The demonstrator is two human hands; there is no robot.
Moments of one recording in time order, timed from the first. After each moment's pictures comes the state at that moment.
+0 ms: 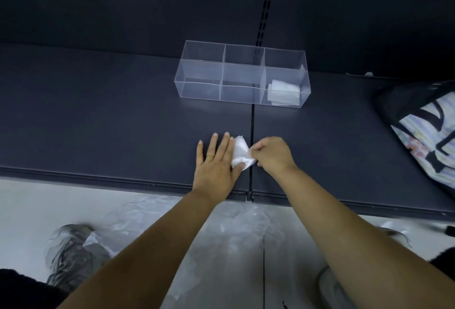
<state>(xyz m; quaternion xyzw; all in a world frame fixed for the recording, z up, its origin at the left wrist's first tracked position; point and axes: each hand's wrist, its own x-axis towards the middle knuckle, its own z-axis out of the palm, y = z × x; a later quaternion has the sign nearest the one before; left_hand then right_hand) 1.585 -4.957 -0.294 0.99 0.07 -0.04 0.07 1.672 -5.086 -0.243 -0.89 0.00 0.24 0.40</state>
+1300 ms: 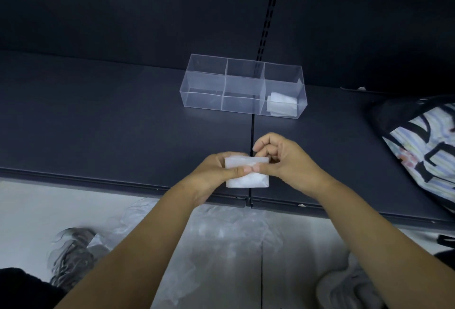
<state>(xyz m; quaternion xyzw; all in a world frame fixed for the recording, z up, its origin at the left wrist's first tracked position) 1.577 -4.945 -0.208 0.62 0.18 -0.18 0.74 1.651 -5.122 -0.173 -0.78 -0.21 0.30 0.51</state>
